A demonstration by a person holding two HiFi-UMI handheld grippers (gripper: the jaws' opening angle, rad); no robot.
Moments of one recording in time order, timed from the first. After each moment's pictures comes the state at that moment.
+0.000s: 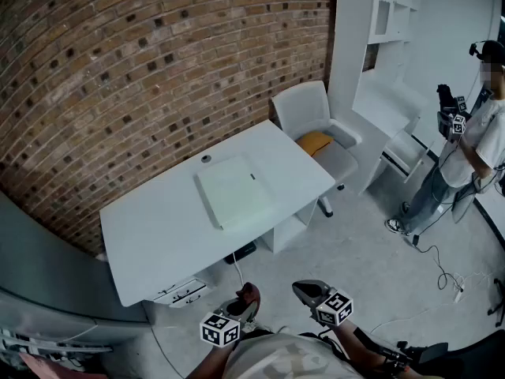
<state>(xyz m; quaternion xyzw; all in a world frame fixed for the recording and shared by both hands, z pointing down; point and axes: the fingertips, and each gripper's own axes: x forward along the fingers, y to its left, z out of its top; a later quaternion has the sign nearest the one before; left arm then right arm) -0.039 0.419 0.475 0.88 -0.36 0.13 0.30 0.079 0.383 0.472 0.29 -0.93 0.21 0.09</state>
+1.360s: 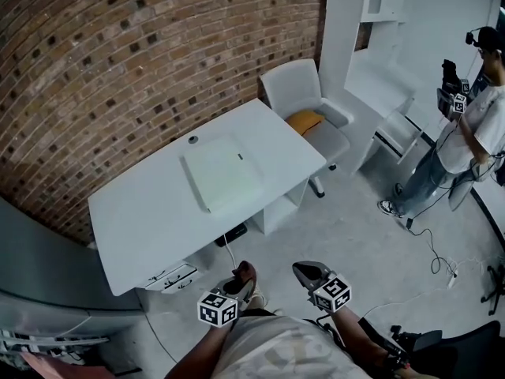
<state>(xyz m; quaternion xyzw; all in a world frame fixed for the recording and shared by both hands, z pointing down) -0.011 0.397 0.491 0.87 -0.35 0.15 0.31 0.119 0.372 0.473 0.35 -0.91 0.18 0.11</state>
